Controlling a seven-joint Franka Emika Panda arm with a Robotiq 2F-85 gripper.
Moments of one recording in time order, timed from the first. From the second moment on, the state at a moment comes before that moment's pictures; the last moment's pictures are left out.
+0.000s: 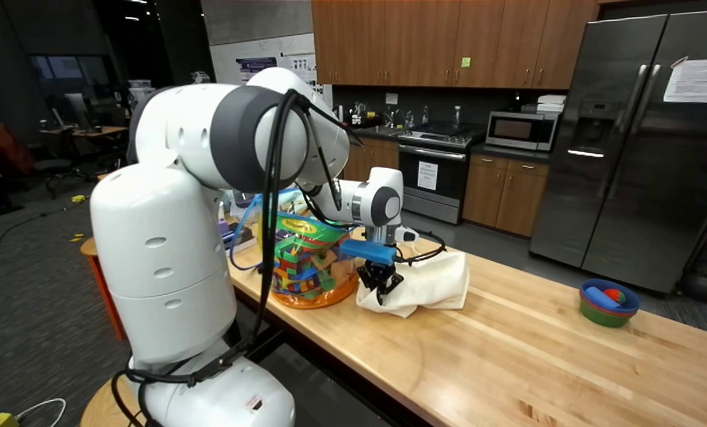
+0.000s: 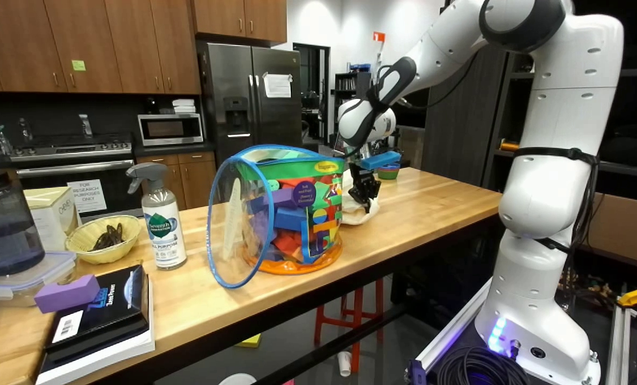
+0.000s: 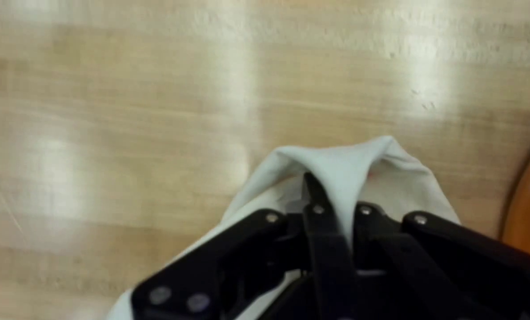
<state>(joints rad) -0.02 0.02 -0.03 -2.31 -0.07 2.09 0.09</state>
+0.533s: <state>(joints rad) -0.14 -0.22 -0.12 -2.54 -0.09 2.07 0.17</state>
